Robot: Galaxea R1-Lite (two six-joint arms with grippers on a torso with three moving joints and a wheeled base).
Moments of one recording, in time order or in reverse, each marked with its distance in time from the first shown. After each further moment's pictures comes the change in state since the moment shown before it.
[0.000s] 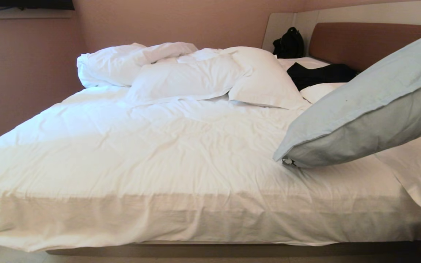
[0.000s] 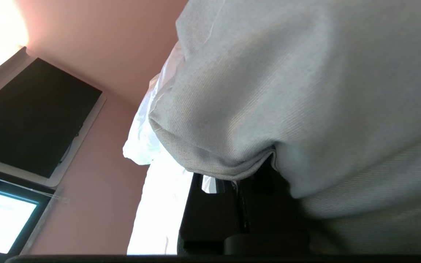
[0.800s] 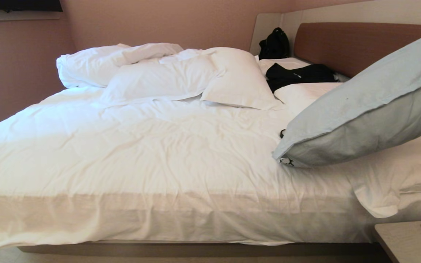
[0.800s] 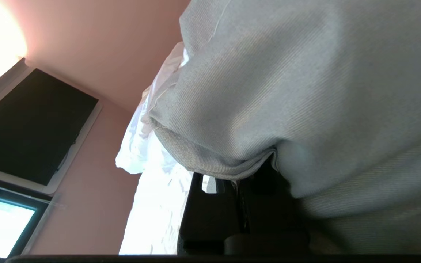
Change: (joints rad) left arm 0.000 0.000 0.000 0.001 0.000 0.002; right arm 0.000 0.000 0.003 0.000 0.001 -0.001
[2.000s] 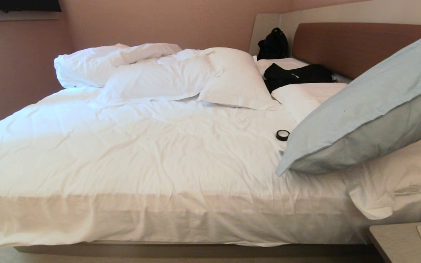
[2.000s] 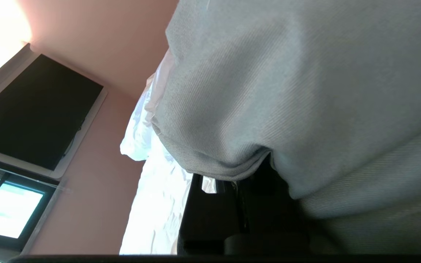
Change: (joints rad) left arm 0.000 0.000 0.000 0.000 0.000 0.001; right arm 0.003 0.001 0.016 -0.001 0.055 -0.001
